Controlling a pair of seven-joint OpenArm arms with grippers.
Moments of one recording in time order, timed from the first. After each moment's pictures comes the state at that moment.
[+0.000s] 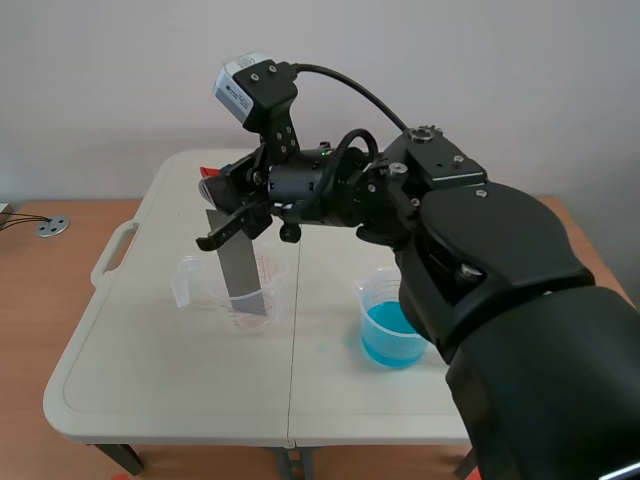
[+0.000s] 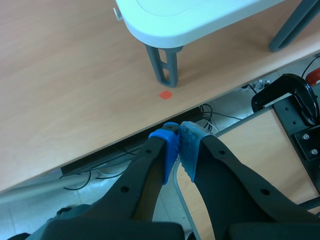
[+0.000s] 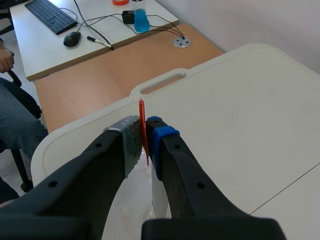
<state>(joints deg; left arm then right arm) 65.0 -34.2 -19.6 89.3 -11.0 -22.5 -22.1 15.2 -6.5 -15.4 72.3 0.5 45.3 -13.9</state>
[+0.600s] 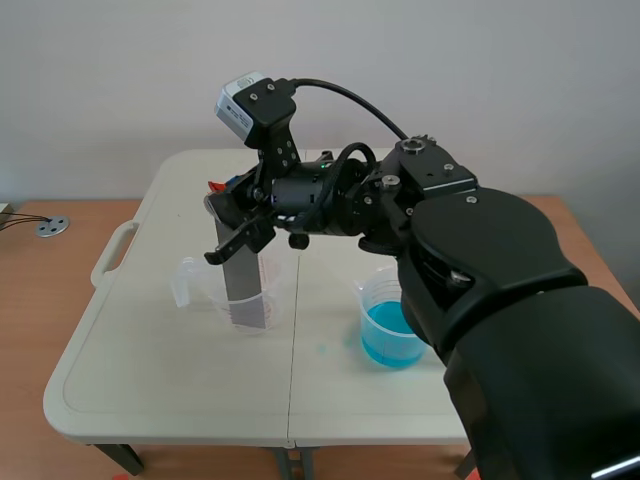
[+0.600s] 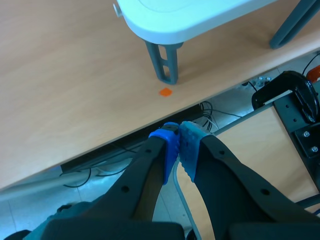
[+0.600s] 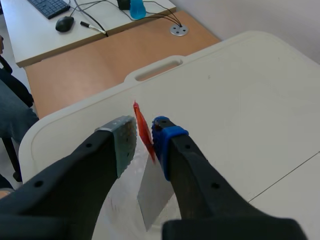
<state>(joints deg) 65.0 -34.2 -19.6 89.3 -11.0 -22.5 -21.5 15.6 -6.5 -15.4 69.8 -4.3 45.3 -11.5</state>
